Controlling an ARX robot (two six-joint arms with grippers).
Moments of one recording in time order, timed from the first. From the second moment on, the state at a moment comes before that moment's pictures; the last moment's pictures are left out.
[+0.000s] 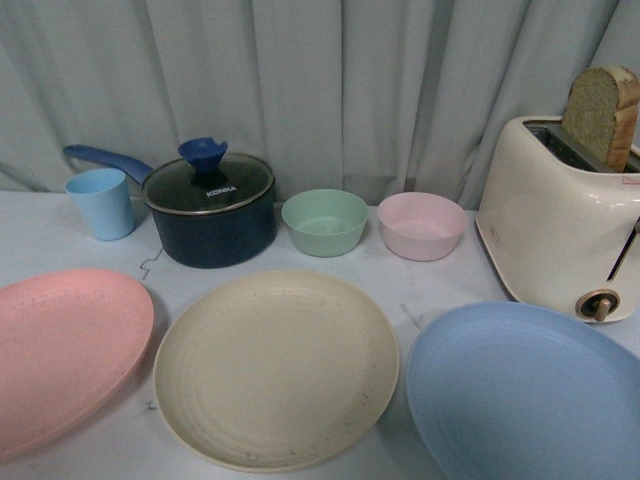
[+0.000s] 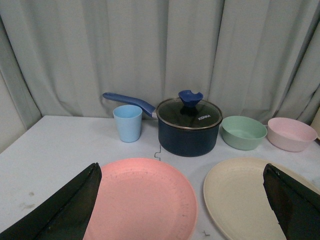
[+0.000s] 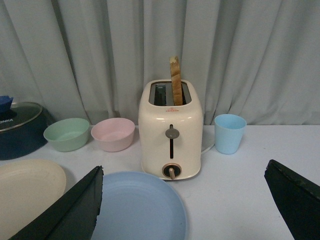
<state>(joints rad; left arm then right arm) 0.00 0.01 0.01 0.00 0.00 -0.01 0.00 0.00 0.01 0.00 0.00 0.00</state>
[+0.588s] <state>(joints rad) 0.00 0.01 0.01 0.00 0.00 -0.01 0.00 0.00 0.01 0.00 0.00 0.00</state>
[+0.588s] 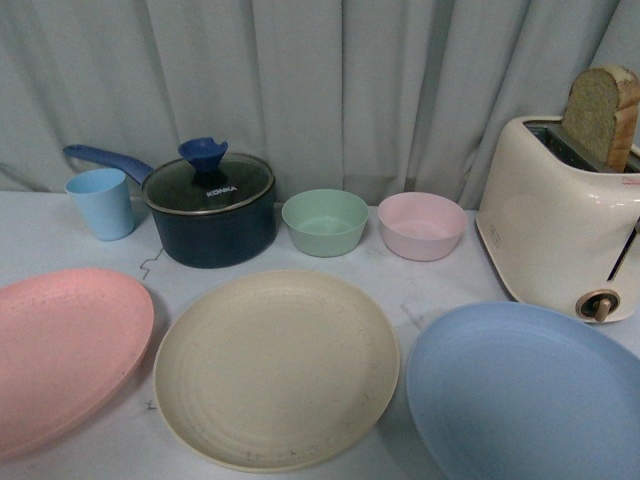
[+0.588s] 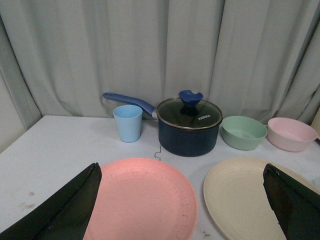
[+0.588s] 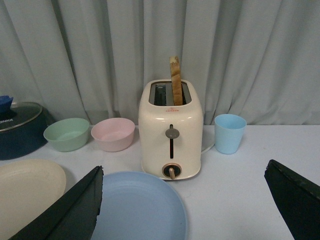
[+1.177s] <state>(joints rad) 0.00 0.01 0.01 0.00 0.00 -0.01 0.00 0.00 0.01 0.00 0.00 0.00</state>
